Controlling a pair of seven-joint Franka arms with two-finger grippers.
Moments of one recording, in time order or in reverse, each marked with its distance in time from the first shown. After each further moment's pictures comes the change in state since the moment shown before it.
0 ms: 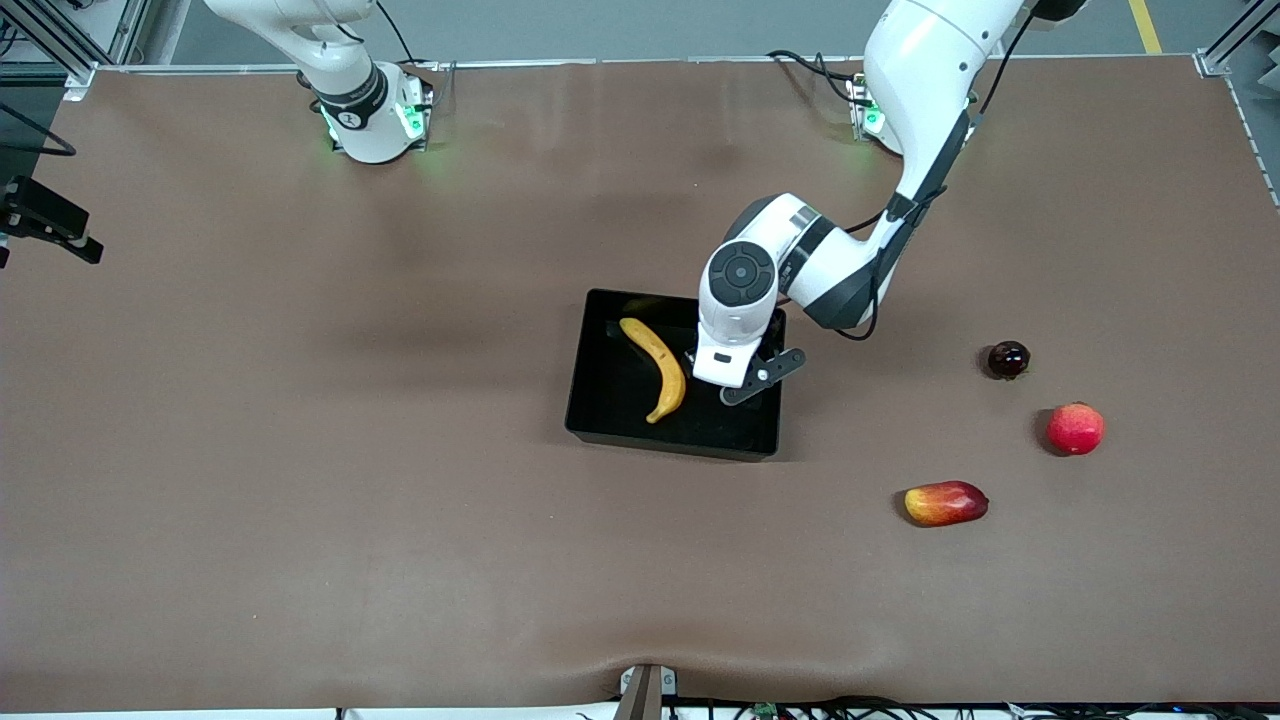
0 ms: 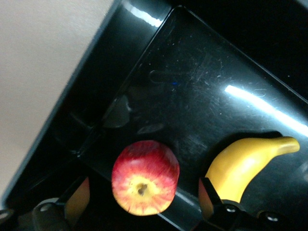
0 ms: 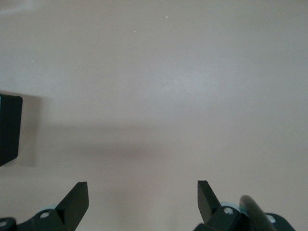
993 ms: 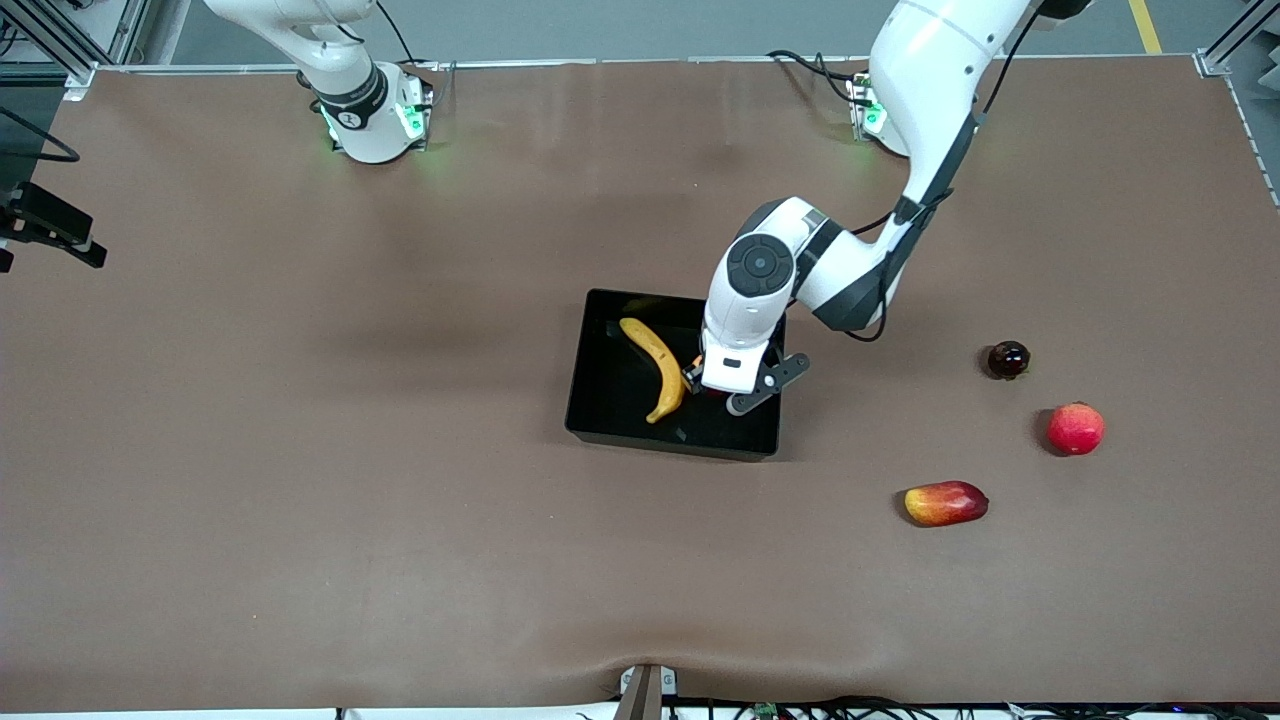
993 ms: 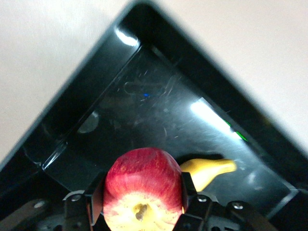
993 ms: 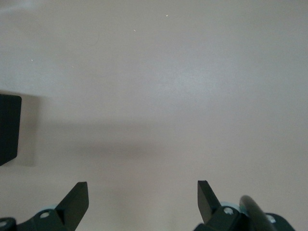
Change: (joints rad) left arm 0.018 -0.031 0.007 0.067 0.000 0.055 -0.056; right arm 0.000 0.008 0.000 0.000 0.000 0.001 0.000
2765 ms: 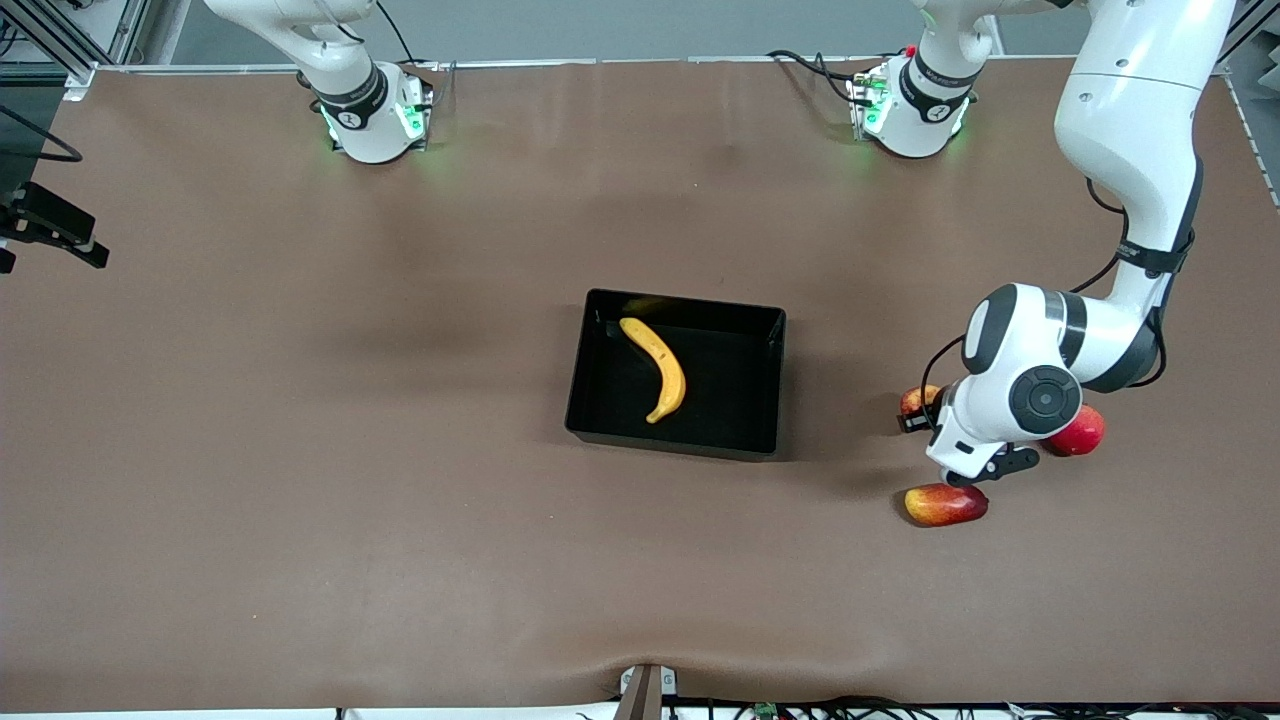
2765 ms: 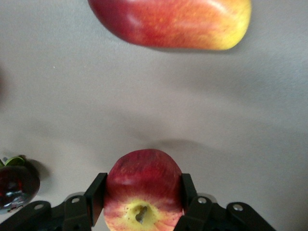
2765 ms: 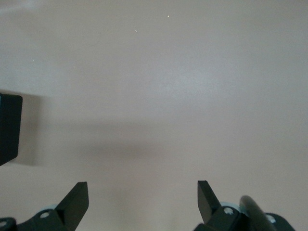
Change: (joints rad) left arm 0.480 0.030 0.004 -0.075 0.076 -0.195 0.778; right arm 0.002 0.000 0.003 0.001 0.000 0.001 0.000
